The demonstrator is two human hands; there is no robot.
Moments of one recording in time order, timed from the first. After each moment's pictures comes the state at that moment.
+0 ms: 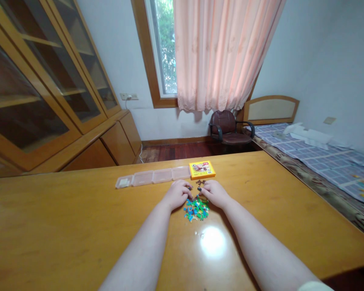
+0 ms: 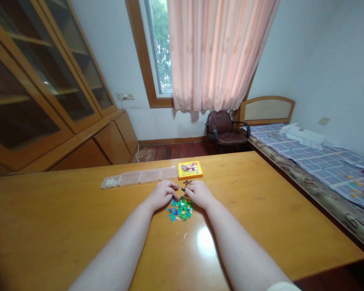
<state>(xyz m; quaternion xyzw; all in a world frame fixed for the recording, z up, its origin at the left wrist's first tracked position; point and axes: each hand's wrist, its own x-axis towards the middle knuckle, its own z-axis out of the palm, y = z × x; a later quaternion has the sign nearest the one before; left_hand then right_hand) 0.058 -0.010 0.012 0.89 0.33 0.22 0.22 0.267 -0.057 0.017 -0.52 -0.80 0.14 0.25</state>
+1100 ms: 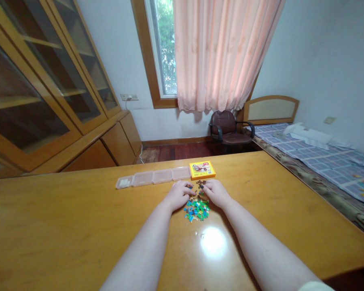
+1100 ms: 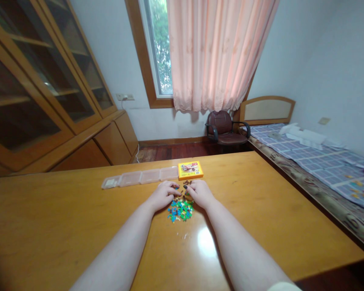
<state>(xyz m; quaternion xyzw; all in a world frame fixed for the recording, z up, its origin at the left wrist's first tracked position) 0.060 -0.013 0.013 0.89 0.34 0.20 0.23 0.267 -0.058 0.019 -0.54 -0.78 0.14 0.29</state>
